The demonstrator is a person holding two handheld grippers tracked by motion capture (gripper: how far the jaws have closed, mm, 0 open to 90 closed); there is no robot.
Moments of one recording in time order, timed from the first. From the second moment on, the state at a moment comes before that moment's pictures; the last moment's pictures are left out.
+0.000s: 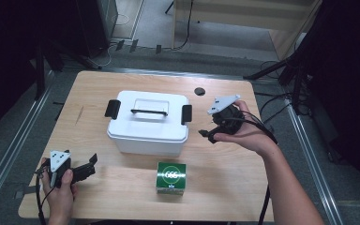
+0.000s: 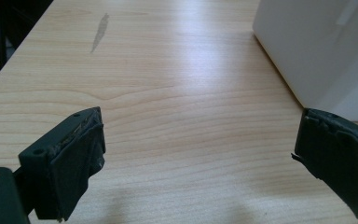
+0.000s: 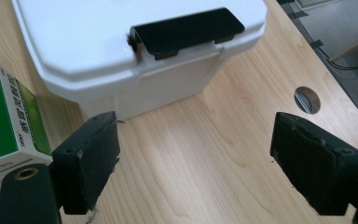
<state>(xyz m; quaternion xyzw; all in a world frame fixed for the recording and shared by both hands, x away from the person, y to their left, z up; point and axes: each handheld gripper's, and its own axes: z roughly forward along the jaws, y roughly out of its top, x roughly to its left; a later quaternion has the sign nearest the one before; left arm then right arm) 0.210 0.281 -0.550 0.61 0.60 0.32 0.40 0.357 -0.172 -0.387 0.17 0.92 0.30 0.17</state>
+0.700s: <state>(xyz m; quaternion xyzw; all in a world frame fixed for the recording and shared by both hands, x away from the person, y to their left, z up) 0.214 0.279 -0.551 0.63 0.60 0.30 0.39 0.383 -0.130 -0.348 0.11 0.96 0.20 0.14</state>
